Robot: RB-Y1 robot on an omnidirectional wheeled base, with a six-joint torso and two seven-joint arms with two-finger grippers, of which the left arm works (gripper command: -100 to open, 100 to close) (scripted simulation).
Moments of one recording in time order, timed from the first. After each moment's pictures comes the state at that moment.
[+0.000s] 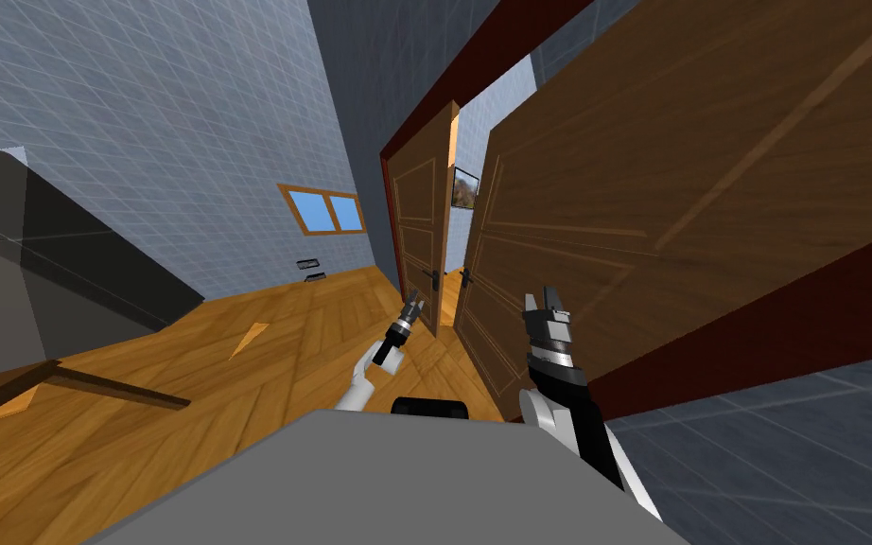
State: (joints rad) arm -0.01 0.10 -0.28 -1.50 -0.12 -0.43 0.31
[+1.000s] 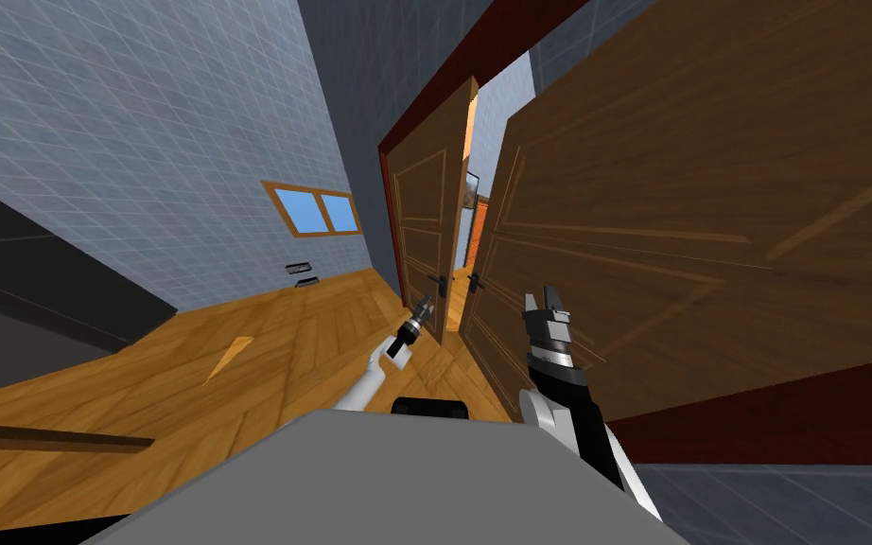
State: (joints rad) arm -0.17 0.10 -0.37 -1.25 -0.14 -0.45 0.36
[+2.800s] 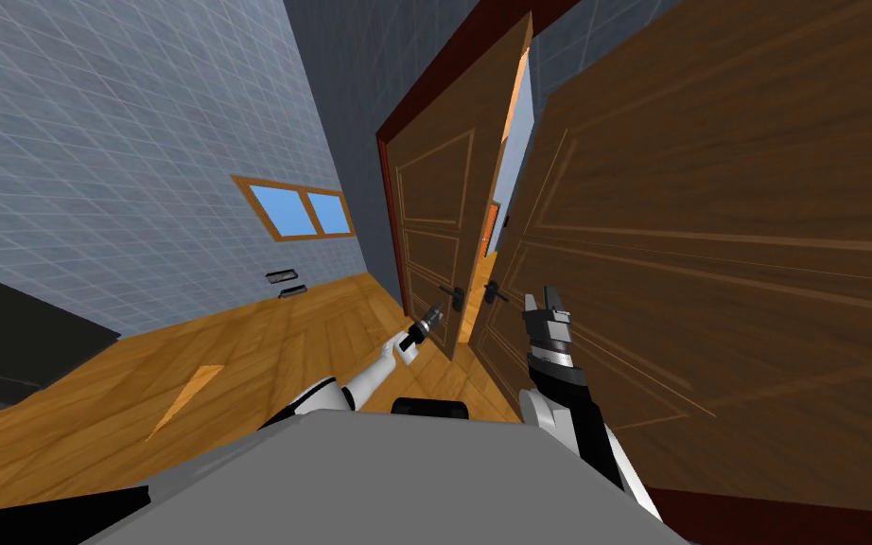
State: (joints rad) arm -0.39 0.09 -0.49 -0.90 -0.18 -0.47 0.44
